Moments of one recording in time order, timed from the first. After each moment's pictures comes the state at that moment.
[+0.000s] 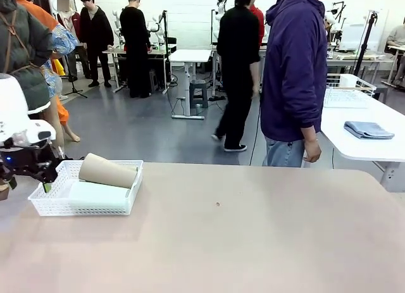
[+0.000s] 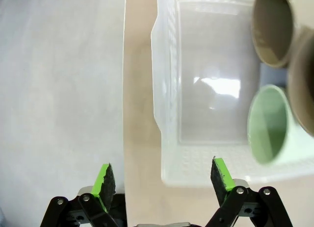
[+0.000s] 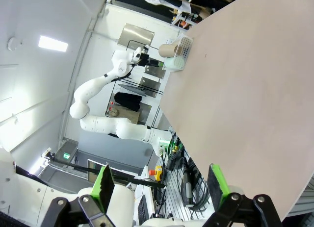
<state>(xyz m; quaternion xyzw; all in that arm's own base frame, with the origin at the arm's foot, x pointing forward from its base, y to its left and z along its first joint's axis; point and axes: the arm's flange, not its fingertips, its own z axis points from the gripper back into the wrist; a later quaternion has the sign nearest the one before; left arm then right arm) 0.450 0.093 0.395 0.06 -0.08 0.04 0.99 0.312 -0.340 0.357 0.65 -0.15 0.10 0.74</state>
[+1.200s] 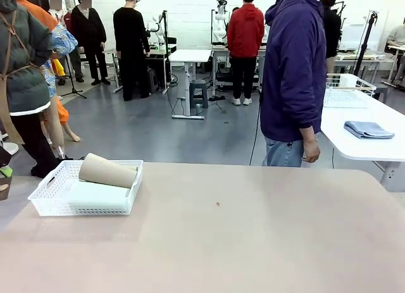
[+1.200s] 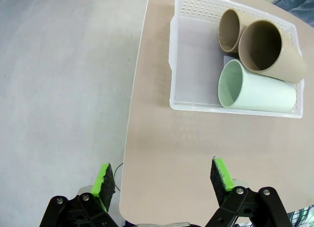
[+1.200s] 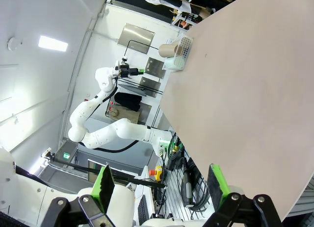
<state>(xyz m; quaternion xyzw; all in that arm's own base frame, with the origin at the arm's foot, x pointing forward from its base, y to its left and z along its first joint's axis) 0.339 0.133 0.476 -0.03 -0.19 0.09 0.98 0.312 -0.340 0.357 0.65 -0.15 0.10 0.74</state>
